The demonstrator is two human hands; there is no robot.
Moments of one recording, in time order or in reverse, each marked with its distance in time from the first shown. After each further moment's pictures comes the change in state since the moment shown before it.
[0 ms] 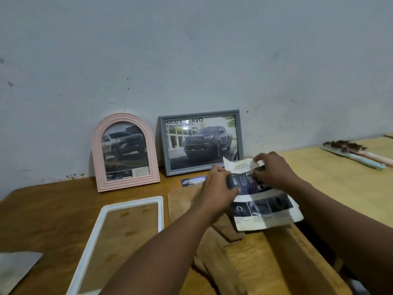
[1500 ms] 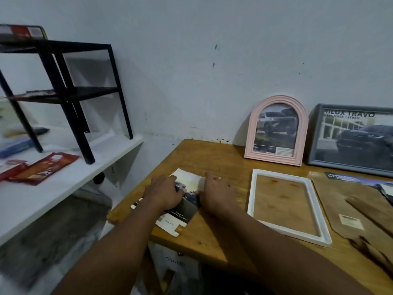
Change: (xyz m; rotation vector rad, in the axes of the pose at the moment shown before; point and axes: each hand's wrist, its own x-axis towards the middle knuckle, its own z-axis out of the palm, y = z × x) left_hand -0.310 -0.244 -0.328 0.615 0.205 -0.778; right_hand -0.250 -0.422 0.197 0.114 -0.416 -0.587
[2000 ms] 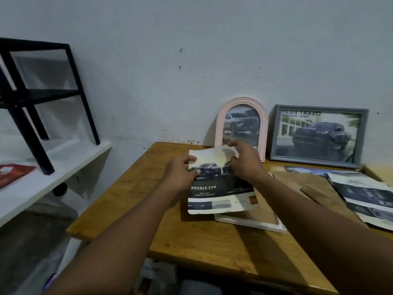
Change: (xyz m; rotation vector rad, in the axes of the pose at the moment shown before) left_hand -0.004 0.134 -0.013 -0.832 0.000 0.180; right_hand -0.007 0.101 -0.128 0.368 0.373 0.101
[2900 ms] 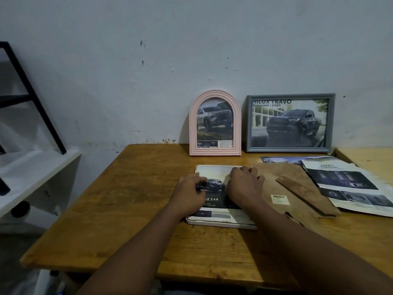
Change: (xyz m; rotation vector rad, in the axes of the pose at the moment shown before) left_hand -0.007 -0.017 0.094 0.322 -0.244 0.183; right_hand -0.023 0.085 0.005 -0.661 -0.048 0.206
